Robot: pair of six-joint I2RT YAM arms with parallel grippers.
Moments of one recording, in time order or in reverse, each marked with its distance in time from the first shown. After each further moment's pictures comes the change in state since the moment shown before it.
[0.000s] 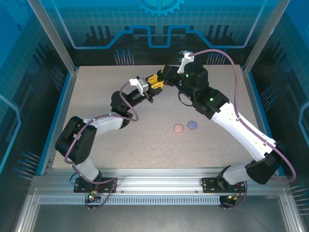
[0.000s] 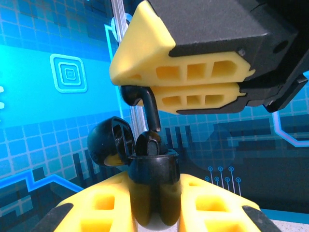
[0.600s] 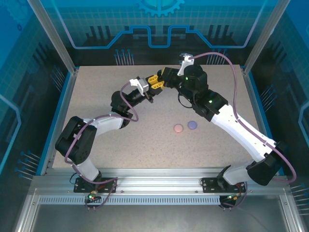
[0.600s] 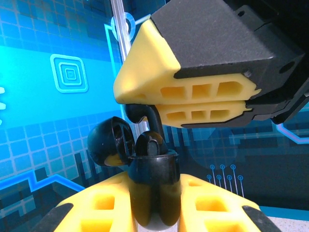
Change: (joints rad) left arm 0.000 0.000 0.000 -0.005 0.000 0.018; right arm 0.001 -0.020 -0.064 0.044 0.009 0.015
